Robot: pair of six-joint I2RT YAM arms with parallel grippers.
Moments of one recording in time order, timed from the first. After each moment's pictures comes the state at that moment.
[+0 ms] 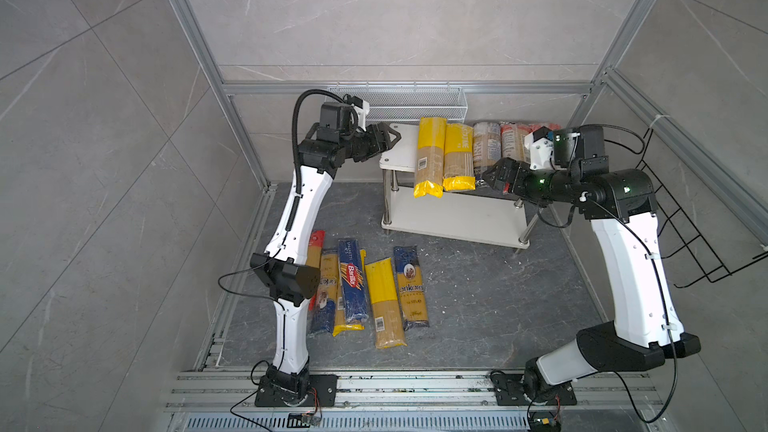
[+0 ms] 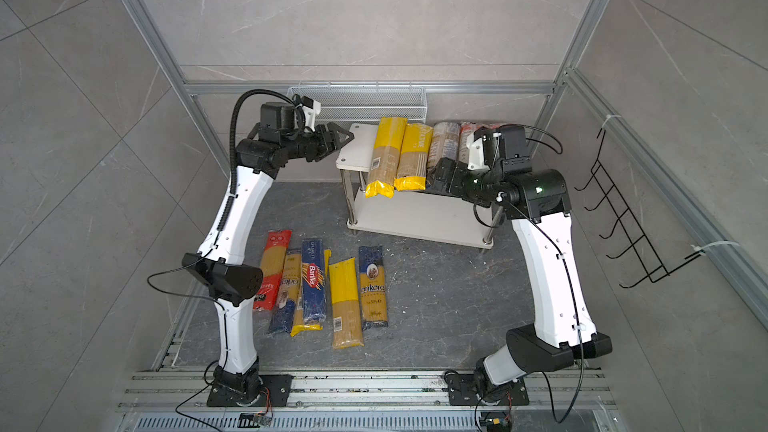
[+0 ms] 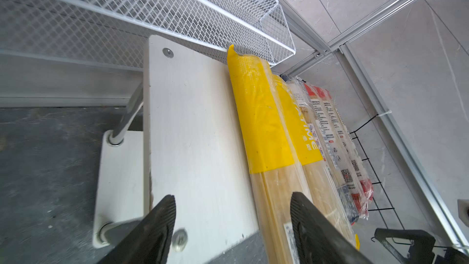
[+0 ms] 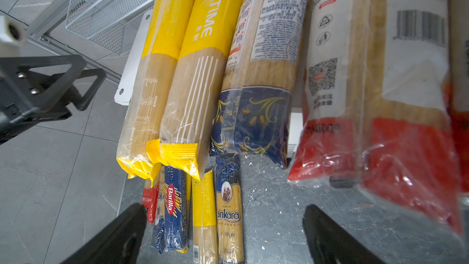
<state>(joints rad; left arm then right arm) -0.35 2.04 2.53 -0.89 0.46 -0.55 0.24 1.54 2.18 -1.31 -0.18 0.45</state>
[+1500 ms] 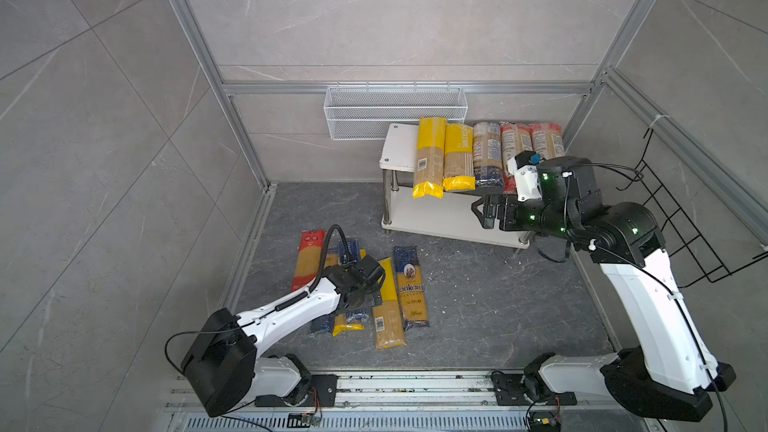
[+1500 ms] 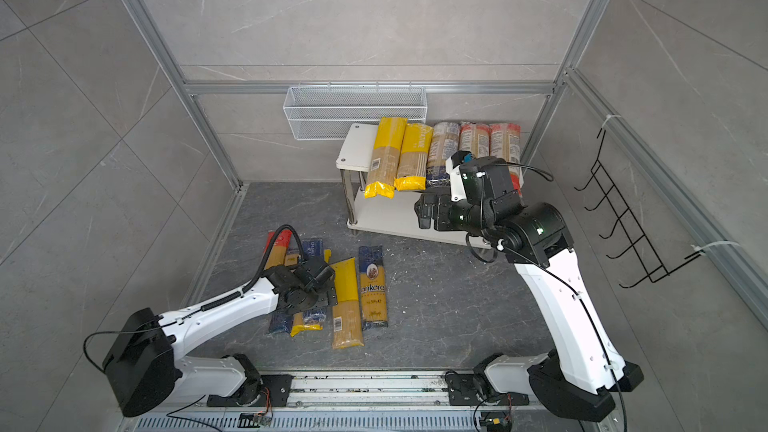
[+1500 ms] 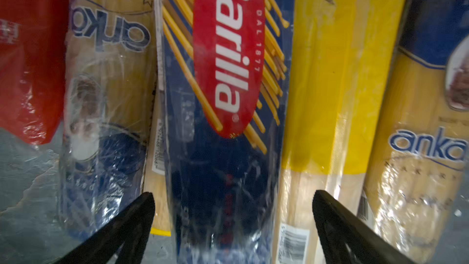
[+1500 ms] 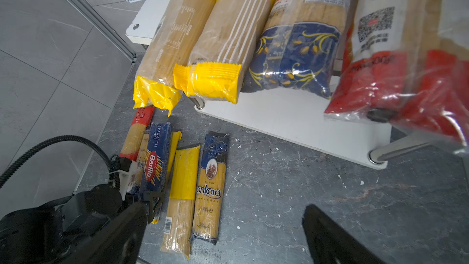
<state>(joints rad) -0.76 1.36 0.85 -0.83 -0.22 -0.96 0.50 1.32 1.94 -1.27 0.05 0.37</state>
